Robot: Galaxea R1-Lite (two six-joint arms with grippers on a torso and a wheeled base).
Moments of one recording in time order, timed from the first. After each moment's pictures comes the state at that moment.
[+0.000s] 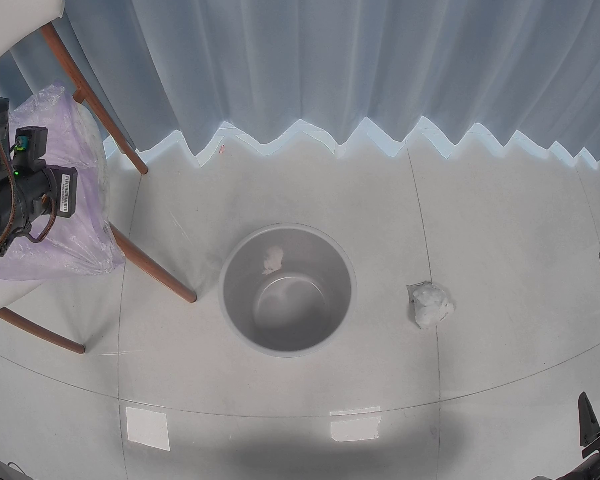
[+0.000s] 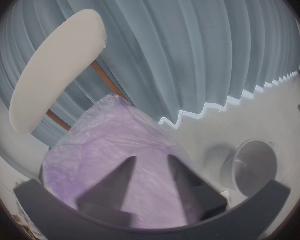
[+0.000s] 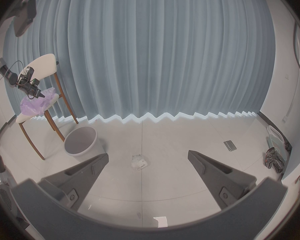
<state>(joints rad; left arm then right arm) -0.18 1.39 -1.00 -0.23 0.42 0.24 0.00 0.02 -0.02 0.00 -0.01 0.00</state>
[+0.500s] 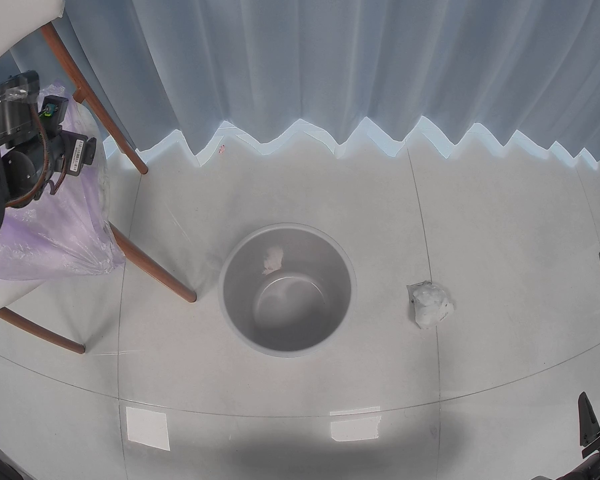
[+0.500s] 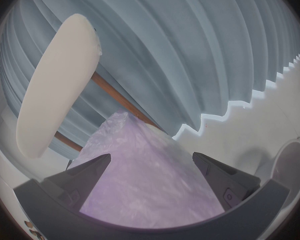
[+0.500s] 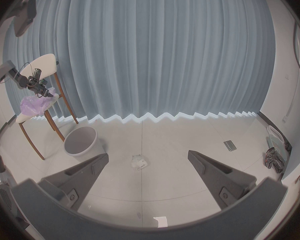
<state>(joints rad) -0.10 1.61 -1.22 -0.37 0.50 0.45 0.00 0.02 -0.02 0.00 -0.01 0.00</state>
